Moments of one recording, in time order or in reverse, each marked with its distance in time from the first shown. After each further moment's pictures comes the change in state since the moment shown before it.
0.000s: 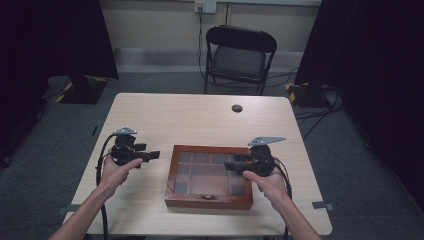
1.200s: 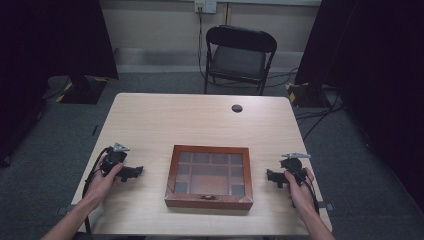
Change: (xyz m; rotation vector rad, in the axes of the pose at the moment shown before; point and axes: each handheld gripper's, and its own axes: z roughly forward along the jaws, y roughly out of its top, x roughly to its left) left arm 0.037 -0.064 0.011 0.135 0.333 0.063; right arm -0.101 -0.094 -0.014 0.136 -0.653 0.209
